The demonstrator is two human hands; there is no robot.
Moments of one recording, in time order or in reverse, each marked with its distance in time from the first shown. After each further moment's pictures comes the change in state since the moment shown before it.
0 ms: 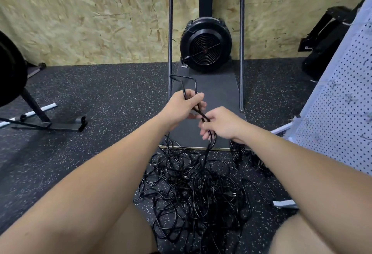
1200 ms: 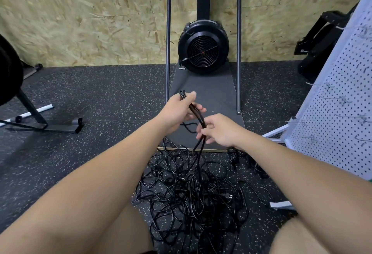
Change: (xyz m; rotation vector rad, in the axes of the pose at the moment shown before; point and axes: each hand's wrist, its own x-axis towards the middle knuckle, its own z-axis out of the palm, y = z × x) left_hand -0.003 -0.002 0.009 -0.219 0.035 -0.085; right_hand -0.002 0.013 0.002 -0.099 -0.010 0.006
